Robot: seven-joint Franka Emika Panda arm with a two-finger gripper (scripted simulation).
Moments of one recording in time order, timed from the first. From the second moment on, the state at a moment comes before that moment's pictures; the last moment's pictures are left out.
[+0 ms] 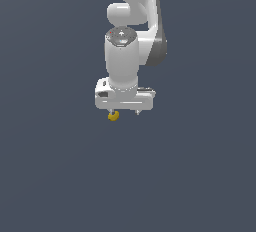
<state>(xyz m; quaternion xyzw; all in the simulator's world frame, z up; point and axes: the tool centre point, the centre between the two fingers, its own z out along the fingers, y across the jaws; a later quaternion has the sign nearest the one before) 0.013 -0.013 0.190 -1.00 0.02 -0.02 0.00</state>
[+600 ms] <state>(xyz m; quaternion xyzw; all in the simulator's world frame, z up) 0.009 -0.014 0.196 -1.00 0.03 -0.02 0.02</state>
